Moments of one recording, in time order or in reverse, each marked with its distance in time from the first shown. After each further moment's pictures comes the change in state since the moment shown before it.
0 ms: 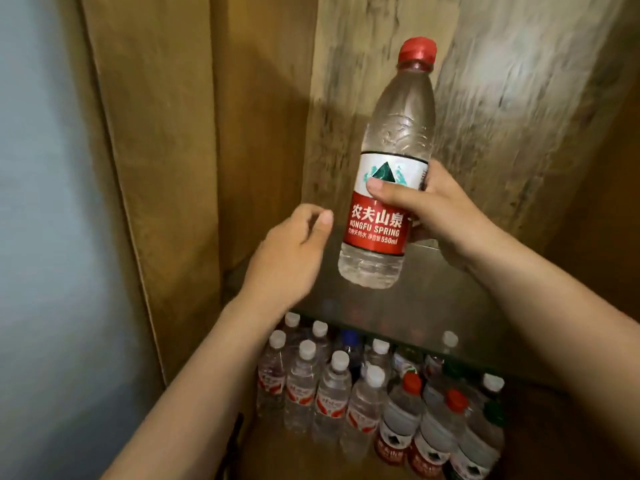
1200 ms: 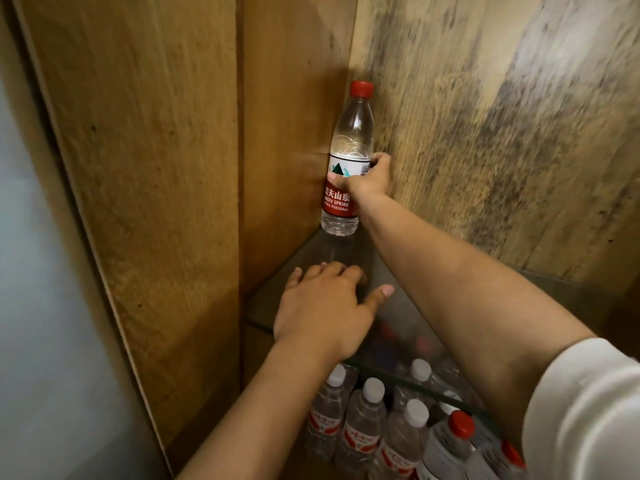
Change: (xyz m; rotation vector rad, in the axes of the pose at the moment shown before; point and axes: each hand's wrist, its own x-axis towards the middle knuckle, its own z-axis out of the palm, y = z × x) left_hand 0.030 -0.054 0.034 0.534 -0.274 -0.018; right_hand 0.193 0.130 0.089 0.062 0.467 0.327
